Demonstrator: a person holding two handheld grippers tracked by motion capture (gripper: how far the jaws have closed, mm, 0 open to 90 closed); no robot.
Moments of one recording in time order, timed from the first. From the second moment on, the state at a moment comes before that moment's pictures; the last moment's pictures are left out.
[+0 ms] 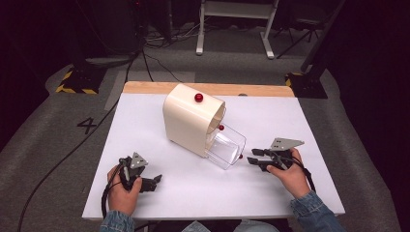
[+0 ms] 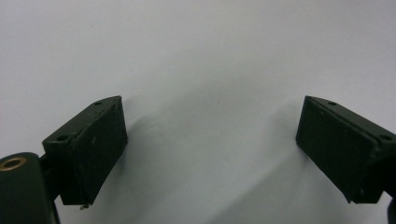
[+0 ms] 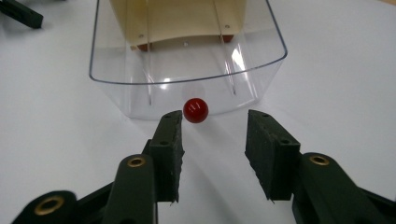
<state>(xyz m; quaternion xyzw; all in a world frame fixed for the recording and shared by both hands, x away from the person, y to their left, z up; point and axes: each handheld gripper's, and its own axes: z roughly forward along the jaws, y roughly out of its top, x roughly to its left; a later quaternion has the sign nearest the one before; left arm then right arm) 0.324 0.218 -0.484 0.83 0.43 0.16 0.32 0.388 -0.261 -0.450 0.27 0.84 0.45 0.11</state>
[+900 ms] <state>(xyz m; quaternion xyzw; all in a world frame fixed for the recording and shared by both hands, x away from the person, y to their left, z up) 0.323 0.218 -0.485 0.83 0.43 0.16 0.33 0.397 -0.229 -0.388 0.22 0.81 0.53 0.13</state>
